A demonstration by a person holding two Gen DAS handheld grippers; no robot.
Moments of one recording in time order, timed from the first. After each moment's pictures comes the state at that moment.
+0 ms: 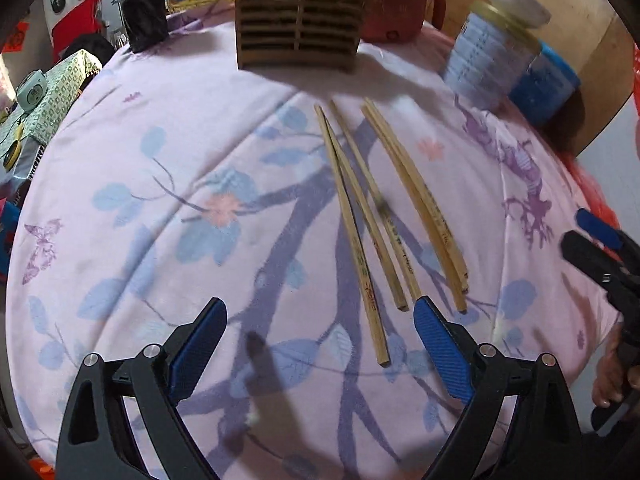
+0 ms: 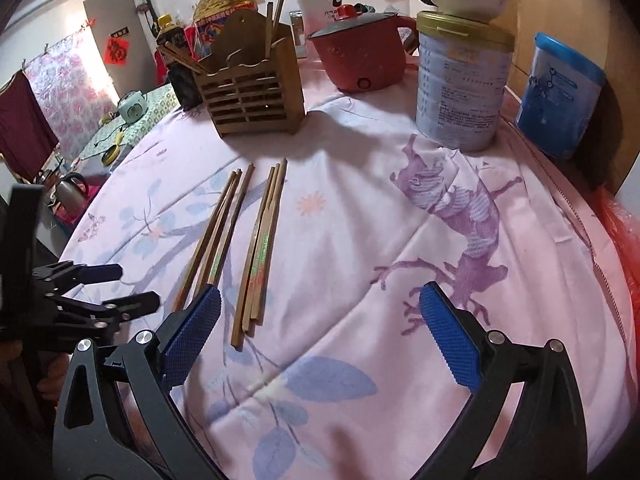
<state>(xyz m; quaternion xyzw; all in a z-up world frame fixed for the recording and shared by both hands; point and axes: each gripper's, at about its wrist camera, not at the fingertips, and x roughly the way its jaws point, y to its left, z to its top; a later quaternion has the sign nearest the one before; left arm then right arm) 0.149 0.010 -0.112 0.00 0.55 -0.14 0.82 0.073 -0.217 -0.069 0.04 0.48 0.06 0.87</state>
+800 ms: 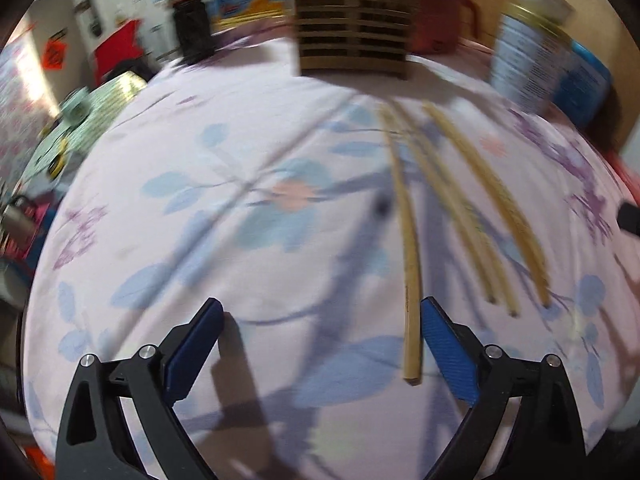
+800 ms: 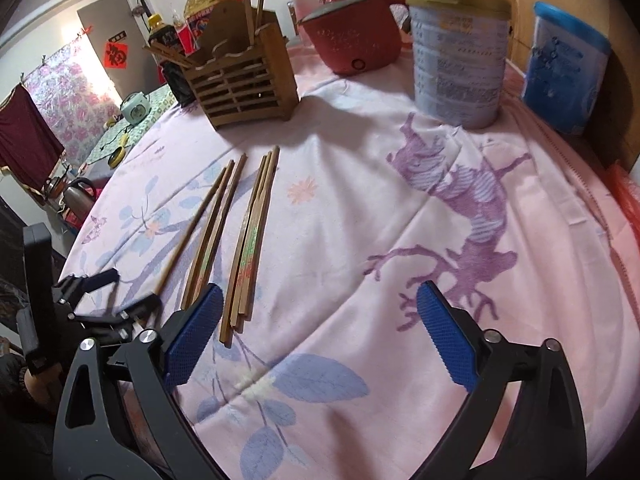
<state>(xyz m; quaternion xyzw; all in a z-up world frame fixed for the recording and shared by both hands) 0.137 0.038 -0.136 0.03 0.50 -0.05 0.87 0.087 -0.229 -0.091 0.06 0.50 0.07 0.86</state>
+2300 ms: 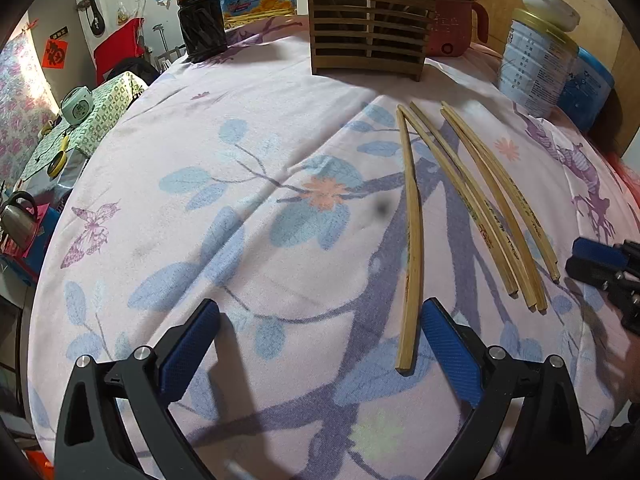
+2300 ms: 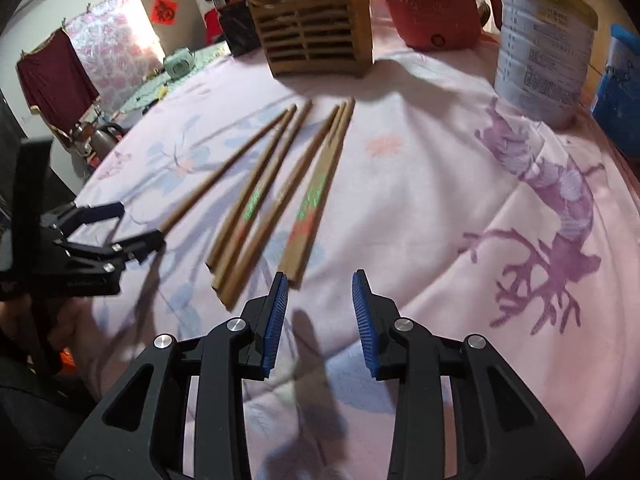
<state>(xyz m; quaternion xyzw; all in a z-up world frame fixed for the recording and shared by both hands) 0.137 0.052 -0.137 0.03 0.50 -0.06 0.87 0.080 -0.179 -0.130 0.01 0.52 0.16 0.84</state>
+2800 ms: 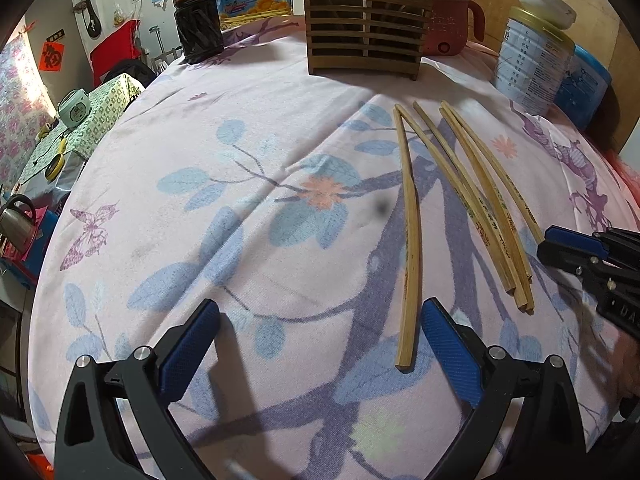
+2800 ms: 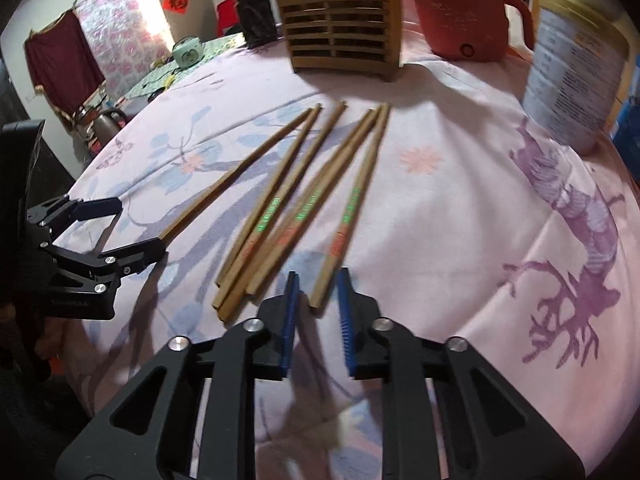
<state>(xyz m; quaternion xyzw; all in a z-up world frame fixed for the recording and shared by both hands) 0.137 0.052 -0.137 0.04 0.50 -0.07 0.87 0.092 -0.160 -0.133 0.00 0.51 0.17 0.84</state>
